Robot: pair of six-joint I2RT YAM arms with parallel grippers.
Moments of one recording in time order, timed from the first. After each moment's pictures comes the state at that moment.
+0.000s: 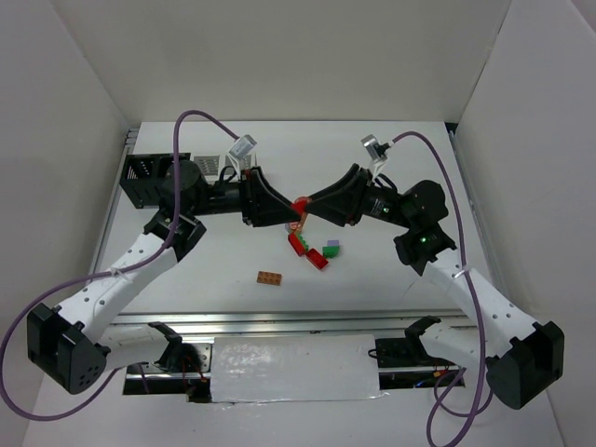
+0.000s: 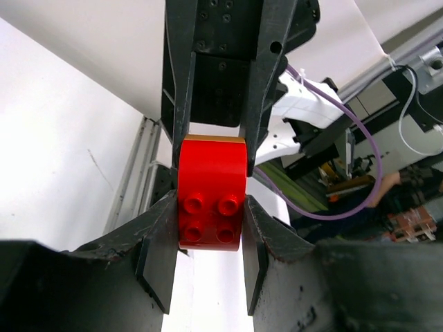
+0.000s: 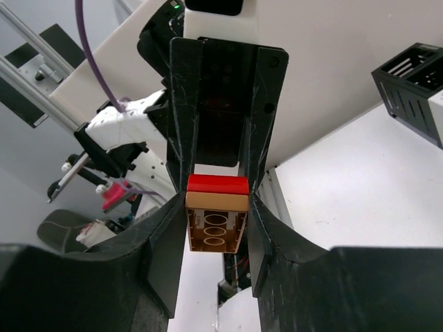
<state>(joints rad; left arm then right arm) -0.52 1.17 1.03 0.33 0.96 -0.90 0.48 1.02 0.85 0.55 -0.82 0.92</state>
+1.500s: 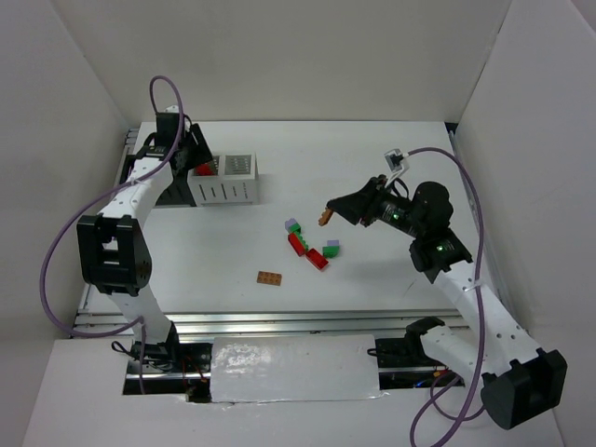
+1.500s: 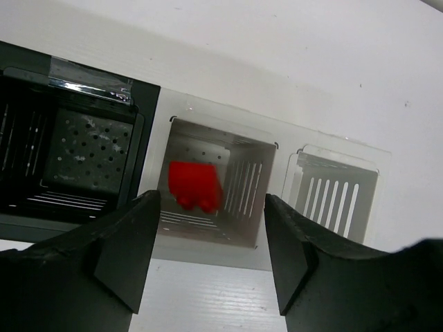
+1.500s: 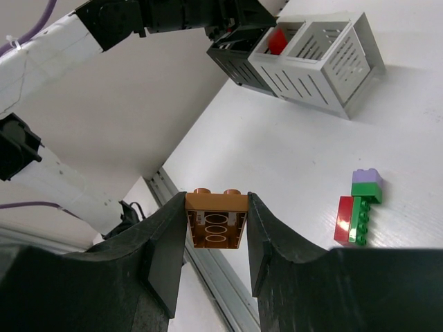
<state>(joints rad) -0.04 1.78 1.52 -0.41 -0.07 -0.44 0.33 0.90 0.79 0.09 -0.59 0.65</state>
